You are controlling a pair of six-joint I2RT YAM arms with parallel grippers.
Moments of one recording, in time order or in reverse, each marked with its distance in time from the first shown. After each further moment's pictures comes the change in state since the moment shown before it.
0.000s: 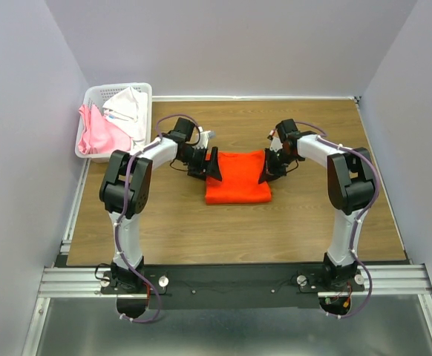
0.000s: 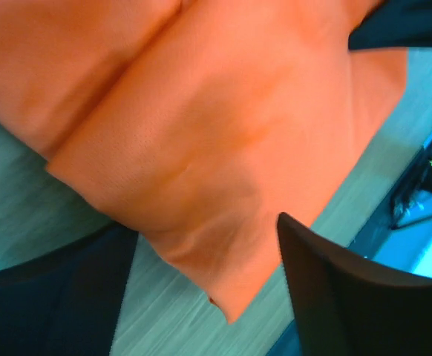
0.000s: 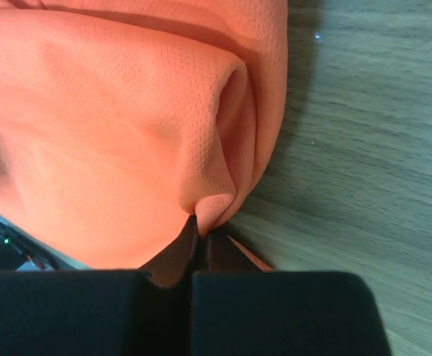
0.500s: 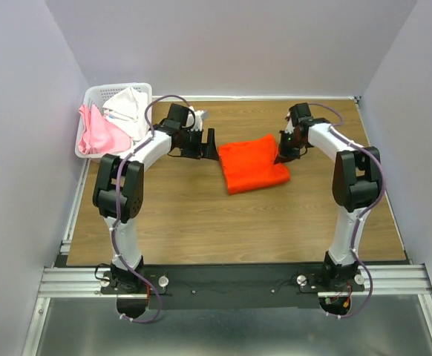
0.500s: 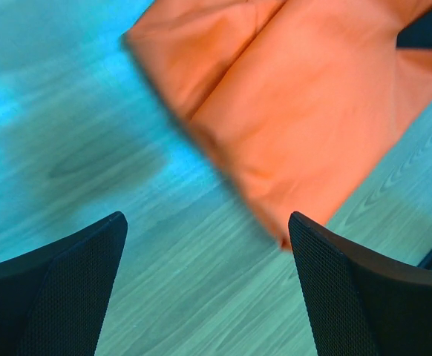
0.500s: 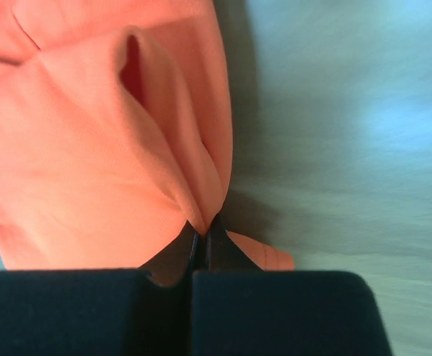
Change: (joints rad) left arm 0.018 -0.069 0.082 0.076 -0.189 -0.042; right arm -0.070 0.005 0.135 -0.032 0.225 0.003
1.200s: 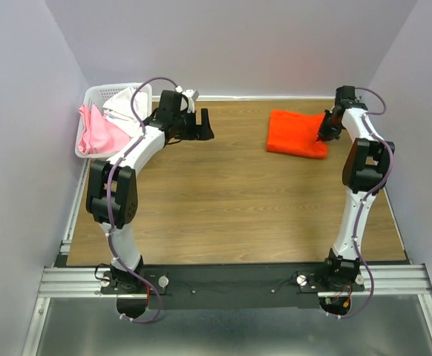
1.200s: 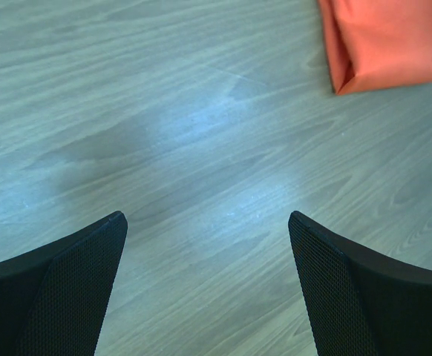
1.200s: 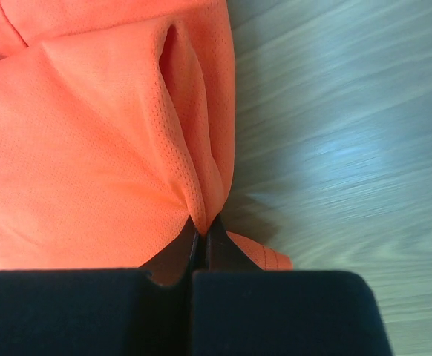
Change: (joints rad) left arm 0.026 -0.082 0.058 0.106 -0.161 -0.059; right arm -0.325 0.303 0.483 -0.079 0.166 -0.053
